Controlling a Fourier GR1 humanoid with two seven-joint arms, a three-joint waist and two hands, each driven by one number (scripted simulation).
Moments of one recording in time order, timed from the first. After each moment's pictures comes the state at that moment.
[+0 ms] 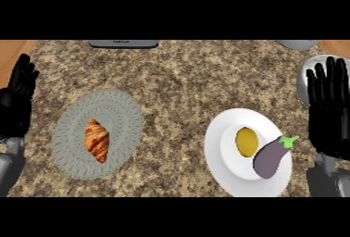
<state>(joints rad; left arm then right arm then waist) -0.25 0.54 -0.06 -1.45 0.20 0.35 0.04 -0.16 -0.21 -0.06 -1.70 -0.31 -0.22 -0.11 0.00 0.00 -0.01</state>
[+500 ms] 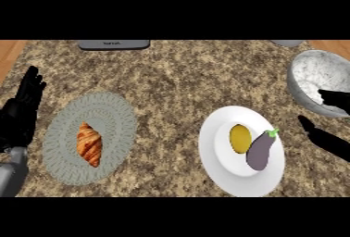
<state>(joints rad) -0.18 0.52 -0.06 -1.46 0.22 0.31 0.05 -0.01 -0.51 -0.04 -1.73 0.07 -0.26 0.07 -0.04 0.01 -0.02</state>
